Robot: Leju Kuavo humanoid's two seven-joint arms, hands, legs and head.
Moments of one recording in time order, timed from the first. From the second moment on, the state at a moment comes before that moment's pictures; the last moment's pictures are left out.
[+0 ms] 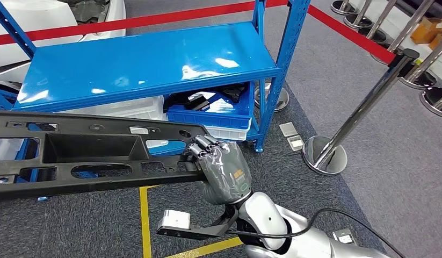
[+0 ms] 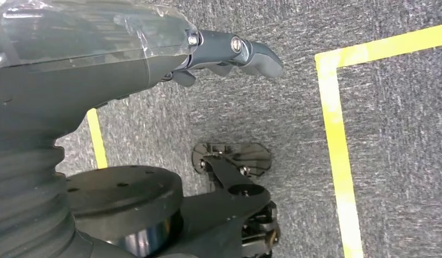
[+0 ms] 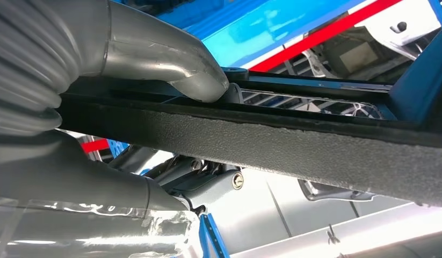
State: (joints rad) left arm -0.16 -0.03 -1.26 -0.39 1.15 0.54 -0.44; right arm -0.43 -0.23 0.87 -1.89 1.18 -0.36 0.36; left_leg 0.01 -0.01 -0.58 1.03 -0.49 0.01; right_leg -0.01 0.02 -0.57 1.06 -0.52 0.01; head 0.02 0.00
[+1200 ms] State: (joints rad) left arm -0.17 -0.04 -1.26 -0.36 1.13 0.52 -0.44; right arm -0.42 -0.23 0.86 -1.89 1.18 -0.34 0.35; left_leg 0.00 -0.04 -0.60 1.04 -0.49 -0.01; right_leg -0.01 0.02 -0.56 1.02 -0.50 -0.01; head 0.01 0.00
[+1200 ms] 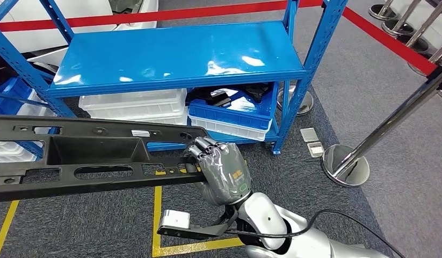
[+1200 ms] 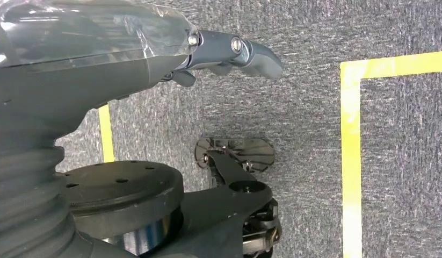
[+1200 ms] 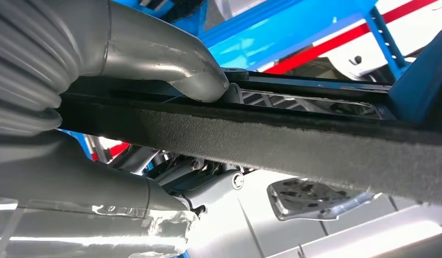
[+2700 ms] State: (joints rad) left arm -0.17 -0.05 -1.26 -0.35 1.13 0.52 -0.44; right arm -0.43 -0.22 0.86 -1.89 1.17 -0.32 0.33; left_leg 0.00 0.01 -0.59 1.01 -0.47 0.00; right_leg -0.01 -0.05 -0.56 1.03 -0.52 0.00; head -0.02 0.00
